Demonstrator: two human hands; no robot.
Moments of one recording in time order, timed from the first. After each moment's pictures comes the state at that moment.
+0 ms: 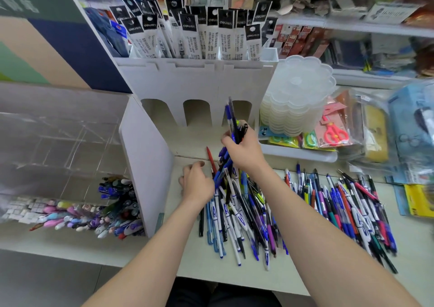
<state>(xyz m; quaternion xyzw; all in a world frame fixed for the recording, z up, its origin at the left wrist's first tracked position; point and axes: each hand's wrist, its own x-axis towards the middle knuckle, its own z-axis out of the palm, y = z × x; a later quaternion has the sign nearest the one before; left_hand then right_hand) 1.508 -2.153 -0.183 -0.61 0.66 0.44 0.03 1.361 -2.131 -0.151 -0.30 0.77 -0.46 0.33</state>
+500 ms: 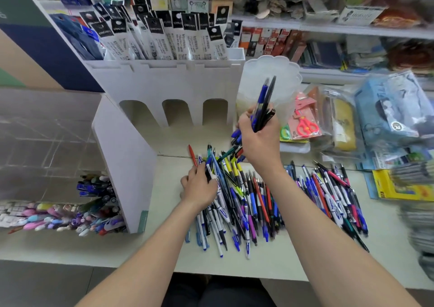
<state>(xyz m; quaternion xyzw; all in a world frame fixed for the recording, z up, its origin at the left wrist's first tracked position) 1.489 -2.114 -0.193 -0.51 0.73 0.44 0.10 1.332 -2.069 -0.090 -0.25 0.73 -0.61 0.18</state>
